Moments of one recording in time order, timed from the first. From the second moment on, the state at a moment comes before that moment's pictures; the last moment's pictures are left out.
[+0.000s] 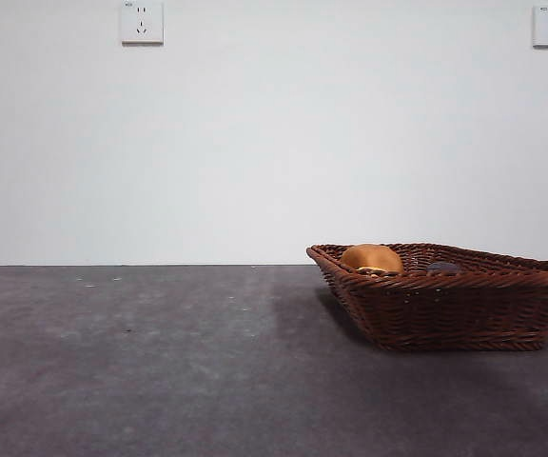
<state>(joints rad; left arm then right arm) 0.04 0.06 0.02 -0.17 0.03 0.02 -0.03 0.28 0.31 -0.01 -0.11 -0.05</state>
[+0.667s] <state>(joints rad) 0.04 0.06 0.02 -0.17 0.03 0.02 -0.03 0.01 0.02 -0.10 -0.11 -0.05</state>
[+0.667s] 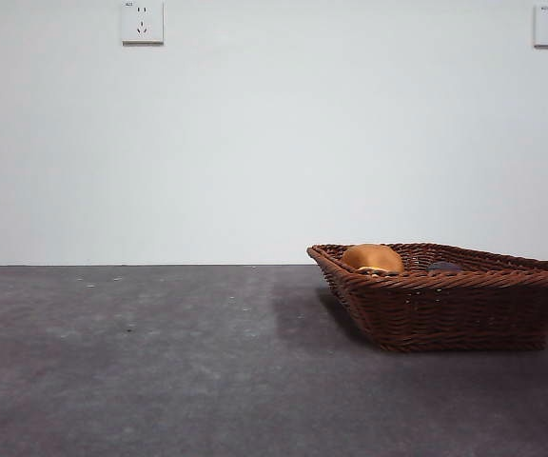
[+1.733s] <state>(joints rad) 0.04 0.06 0.02 -0.17 0.03 0.02 -0.03 0.01 0.02 -0.18 -0.08 -0.05</state>
